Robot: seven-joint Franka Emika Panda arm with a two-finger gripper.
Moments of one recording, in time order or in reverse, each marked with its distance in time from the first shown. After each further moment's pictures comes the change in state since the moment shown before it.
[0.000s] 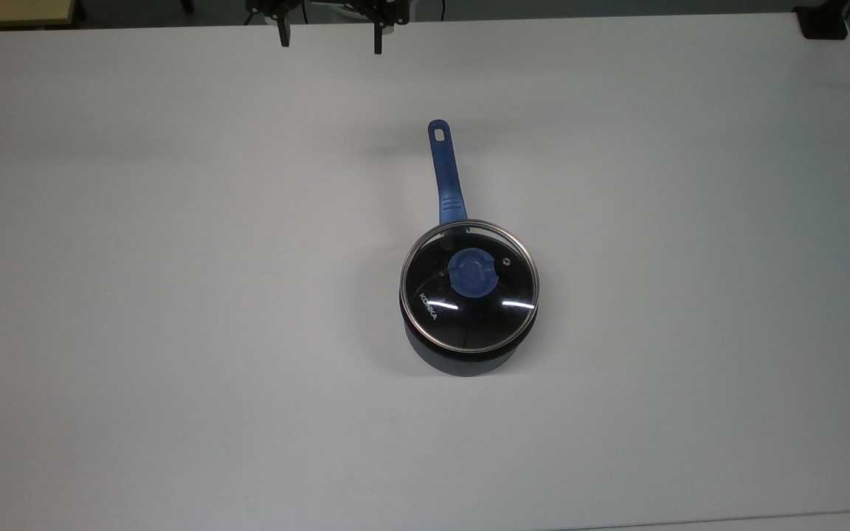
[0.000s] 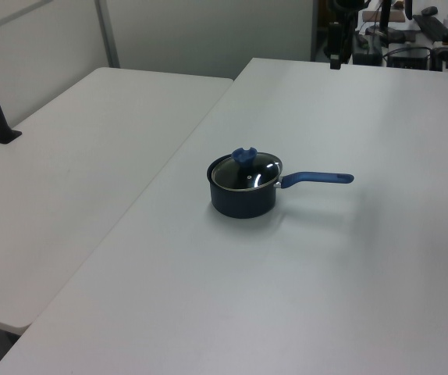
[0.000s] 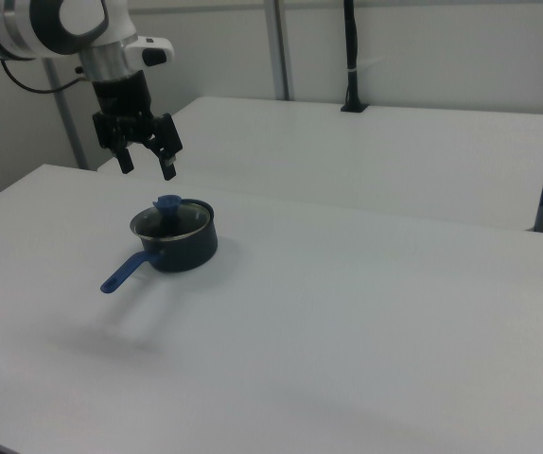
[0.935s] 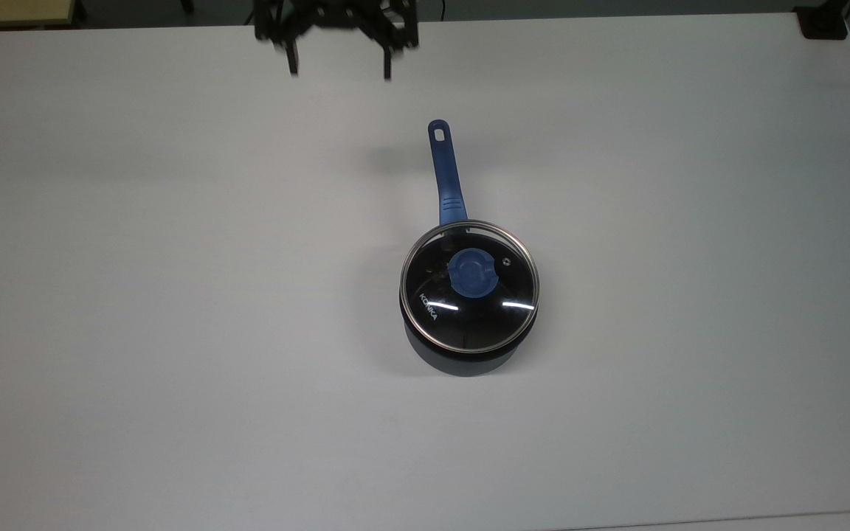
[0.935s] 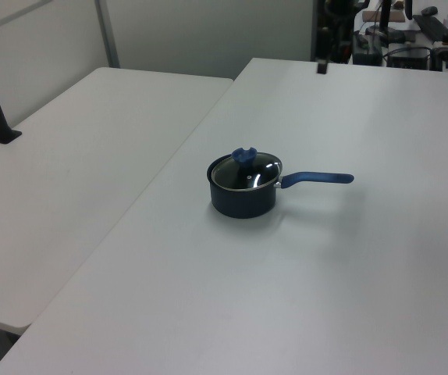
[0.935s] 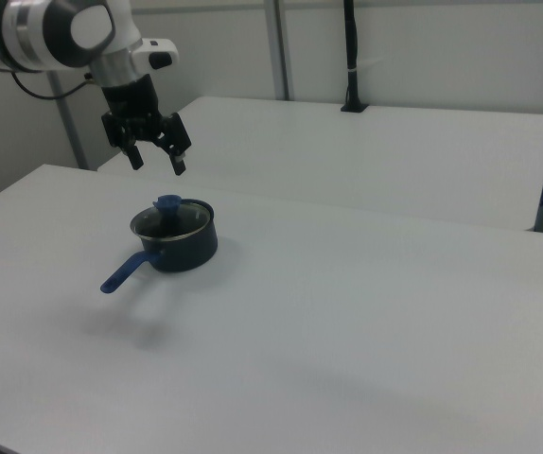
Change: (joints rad) arm 0.005 0.045 0.016 0.000 0.001 0.128 -0.017
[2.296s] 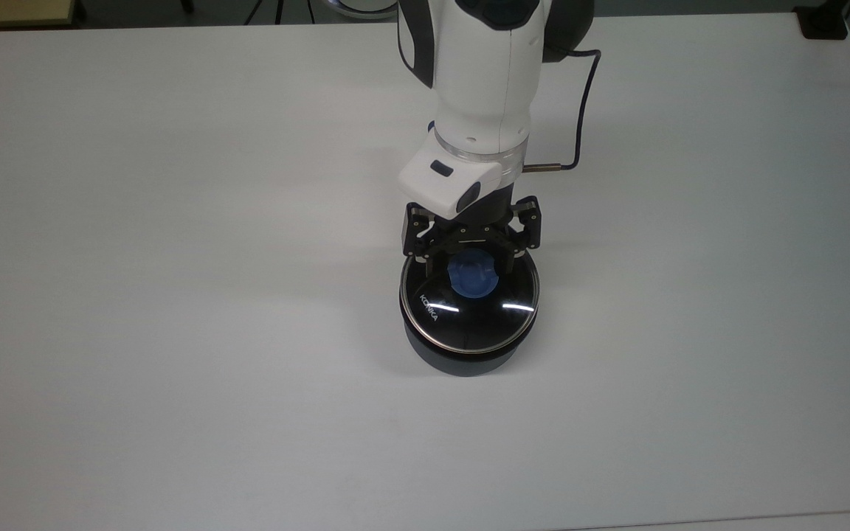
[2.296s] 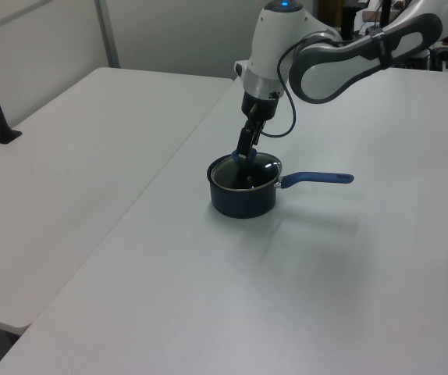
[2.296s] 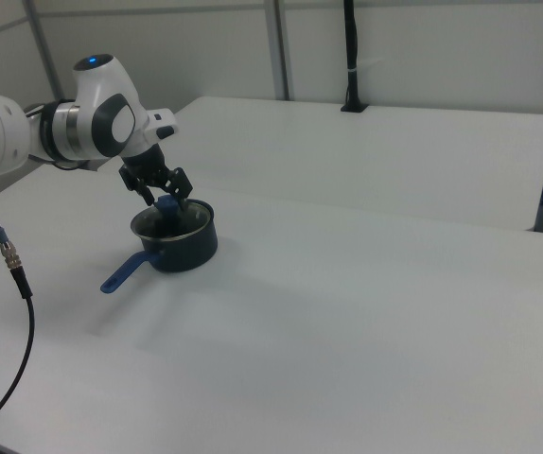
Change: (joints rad) arm 0.166 0.390 0.006 0.063 -0.043 0.485 0.139
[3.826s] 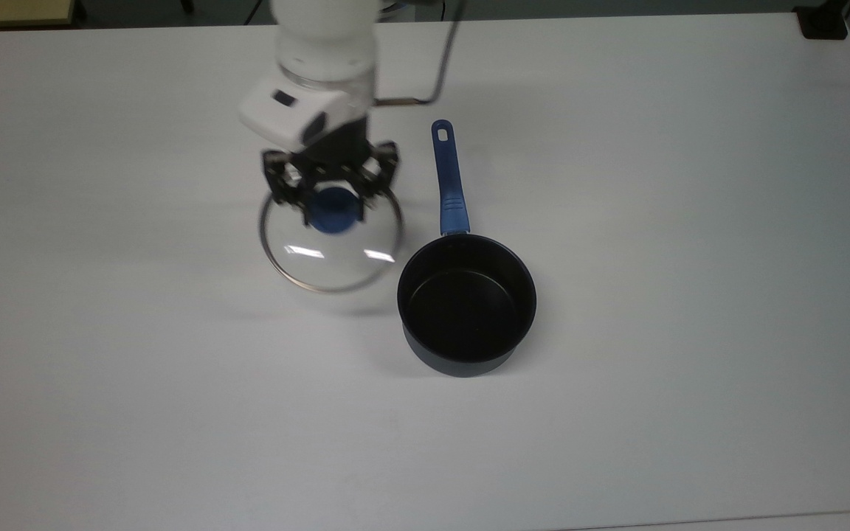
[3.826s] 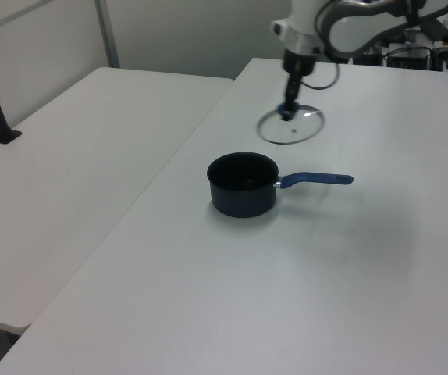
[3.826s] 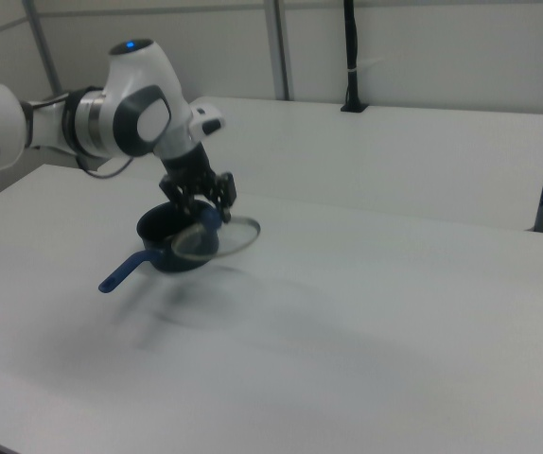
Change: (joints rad) arm -0.211 -0.245 -0.009 -0.244 -0.001 -0.041 -0.316
